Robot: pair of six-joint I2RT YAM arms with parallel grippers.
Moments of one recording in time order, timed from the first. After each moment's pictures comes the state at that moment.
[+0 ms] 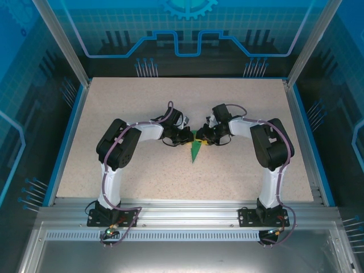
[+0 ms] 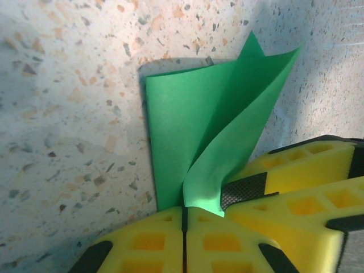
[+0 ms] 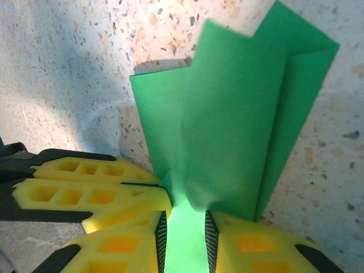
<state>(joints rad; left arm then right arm) -0.48 2.10 1.26 -0.15 0.55 -0.72 0.36 1.99 1.18 -0.33 -0.59 0.68</state>
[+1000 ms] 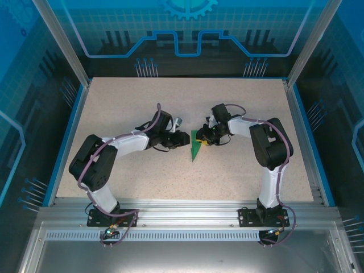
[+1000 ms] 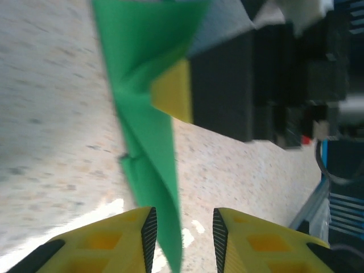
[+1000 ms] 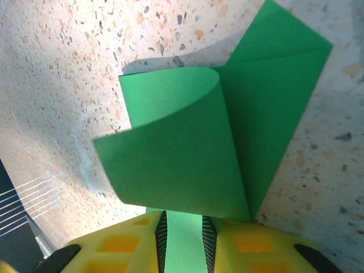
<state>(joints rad) -0.51 1.73 0.98 -0.09 0.55 -0.71 0.37 2.01 1.20 -0.36 -0.57 0.68</state>
